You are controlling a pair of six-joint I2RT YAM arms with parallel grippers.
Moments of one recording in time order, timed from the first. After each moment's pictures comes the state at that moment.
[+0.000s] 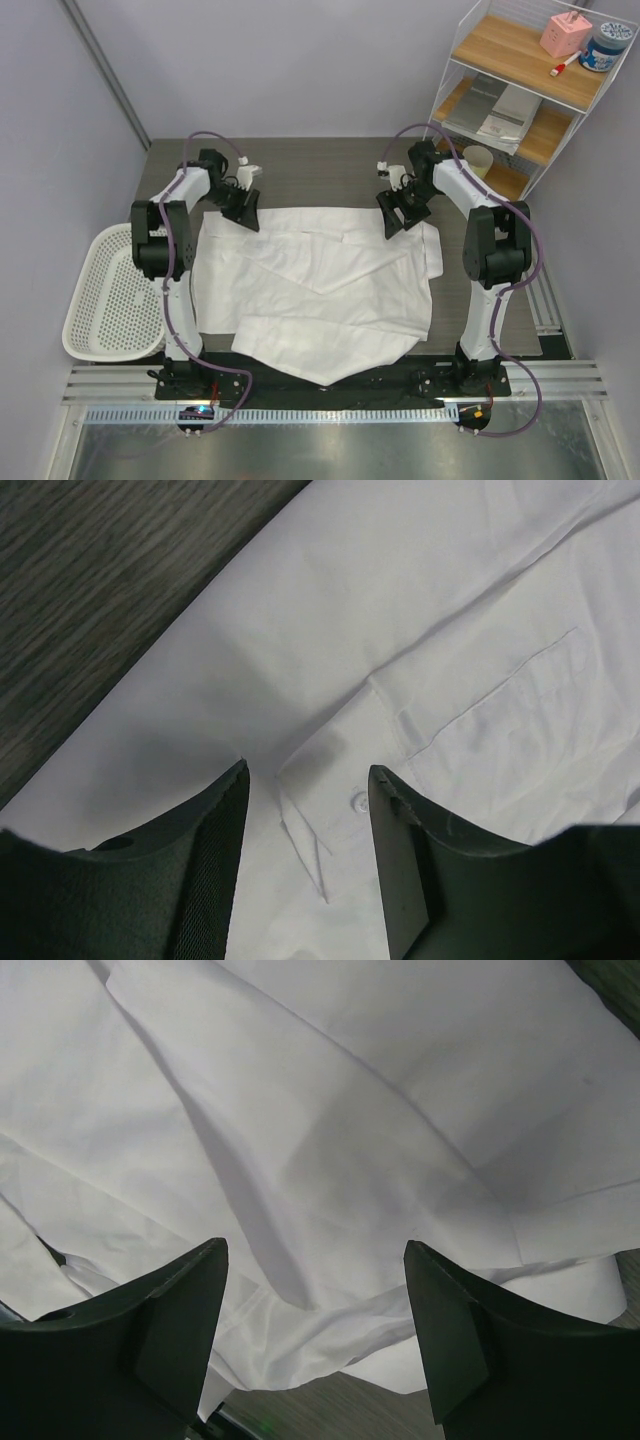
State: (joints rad) left arm -0.02 2.15 1.66 -0.86 0.62 0.50; right arm 0.18 2.02 1.66 -1.03 -0.41 -0.37
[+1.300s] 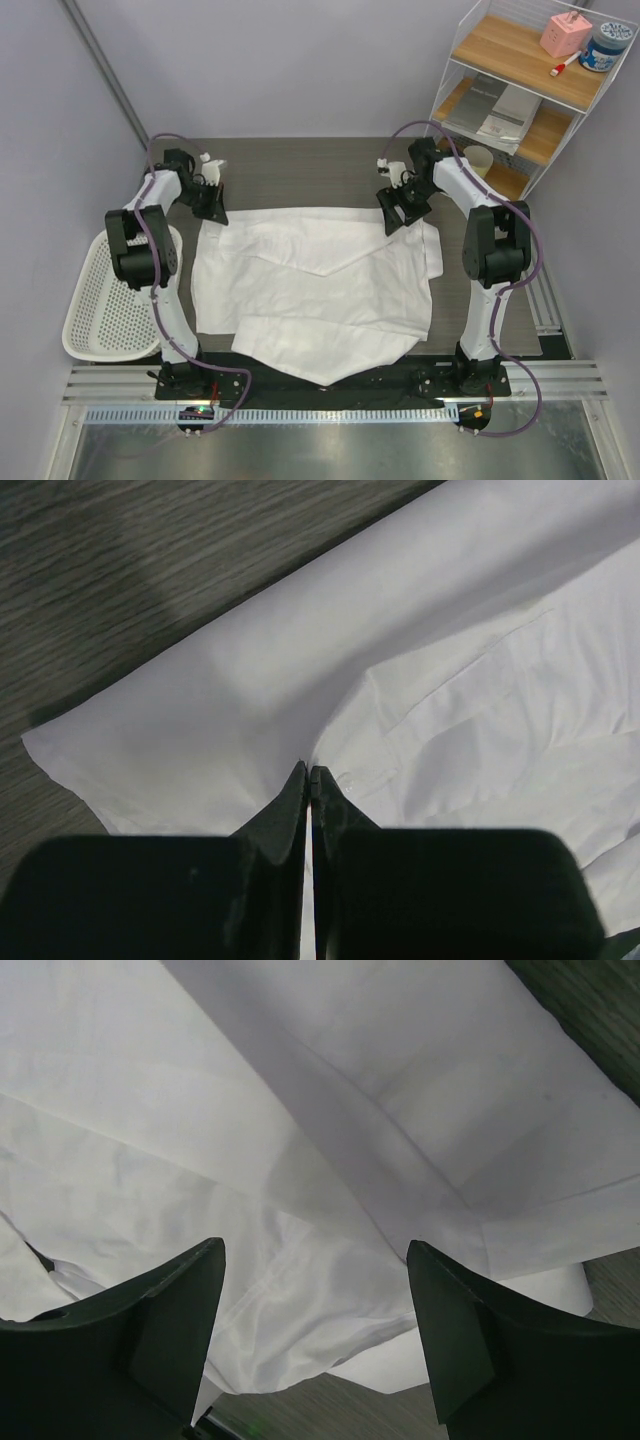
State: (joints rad) left arm 0.13 2.05 1.60 -0.82 0.57 0.39; right arm 0.18 2.03 1.68 -1.03 -0.40 -0.39
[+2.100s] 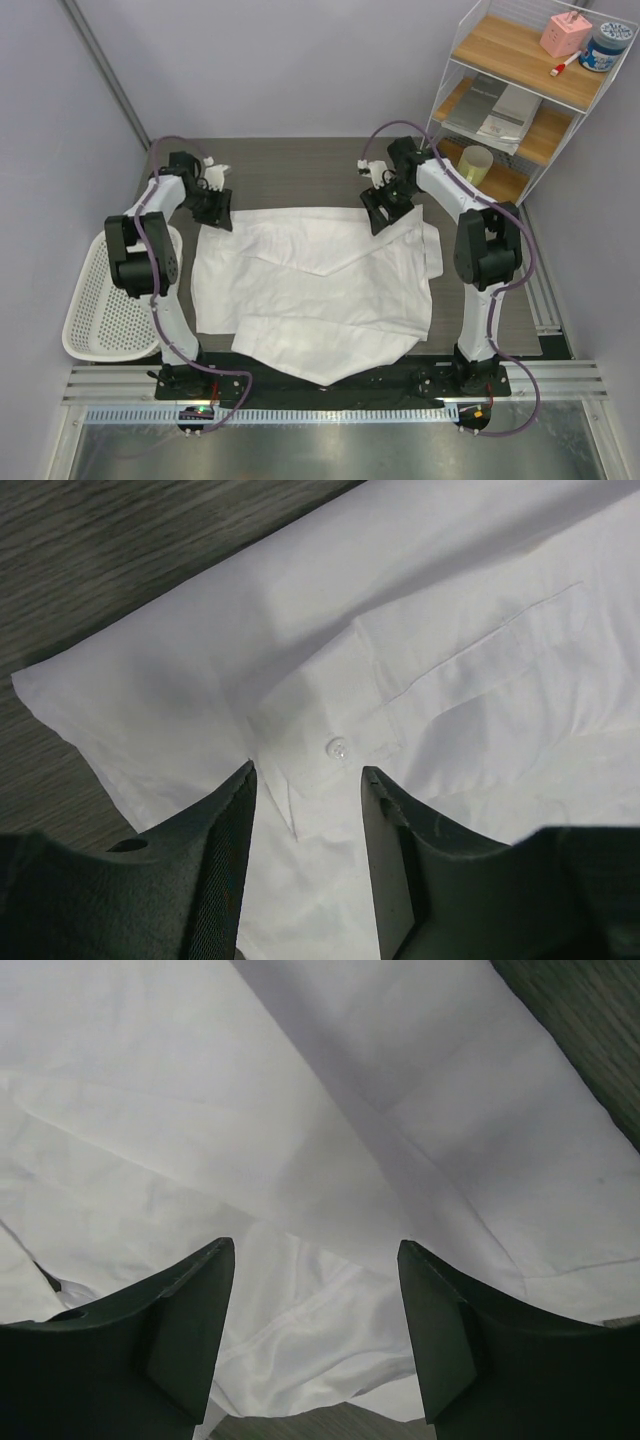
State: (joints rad) left arm 0.10 1.96 1.49 -0.78 0.45 0.37; right arm 0.27 2.03 1.72 -1.00 -0.36 -0.37
